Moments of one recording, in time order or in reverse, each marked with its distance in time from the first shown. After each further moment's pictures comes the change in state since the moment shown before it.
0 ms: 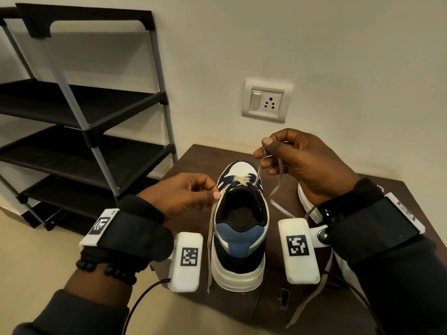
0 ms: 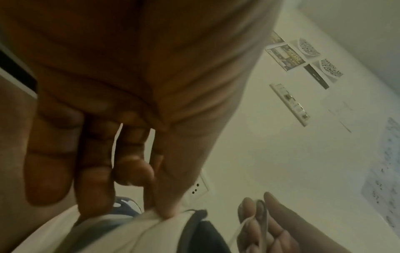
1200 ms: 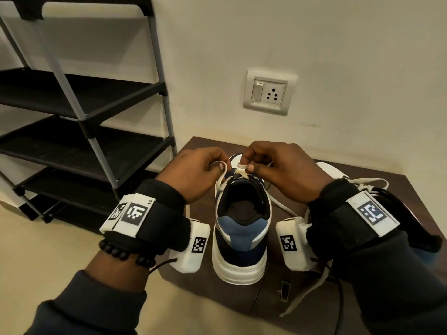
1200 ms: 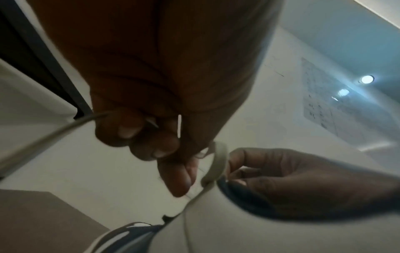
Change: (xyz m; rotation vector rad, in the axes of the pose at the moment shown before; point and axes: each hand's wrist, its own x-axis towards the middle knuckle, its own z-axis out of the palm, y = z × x) left_hand 0.016 0.018 0.009 0.401 0.301 0.183; right_hand 0.002 0.015 0.014 -0.777 -0.235 -0.236
